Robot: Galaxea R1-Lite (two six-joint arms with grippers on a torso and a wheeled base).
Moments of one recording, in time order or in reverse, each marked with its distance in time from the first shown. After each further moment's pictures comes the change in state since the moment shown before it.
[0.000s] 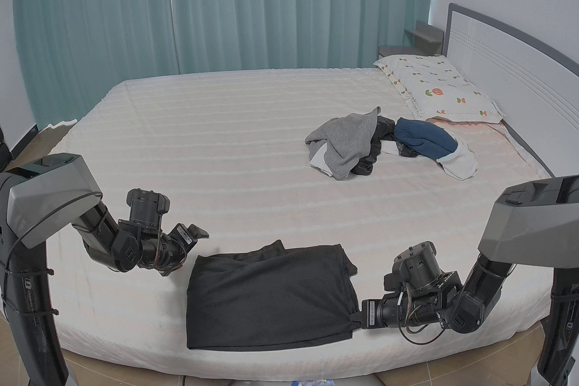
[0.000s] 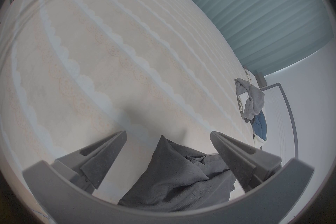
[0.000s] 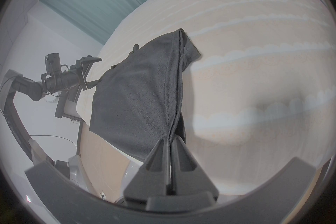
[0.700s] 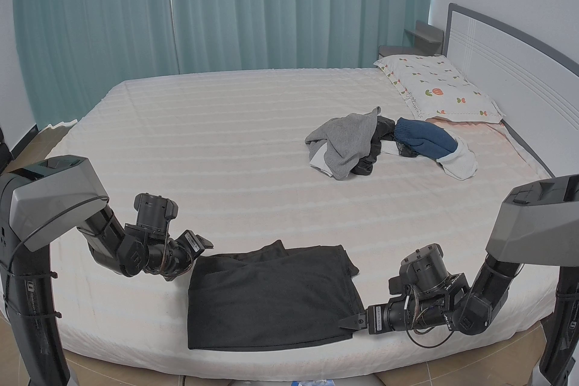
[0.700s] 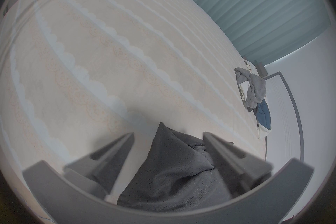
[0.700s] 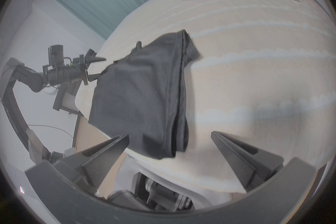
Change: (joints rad) left arm -0.038 0.005 0.014 0.007 0.013 0.050; right arm -0.020 -0.024 0.027 -0.009 0.000 -0.061
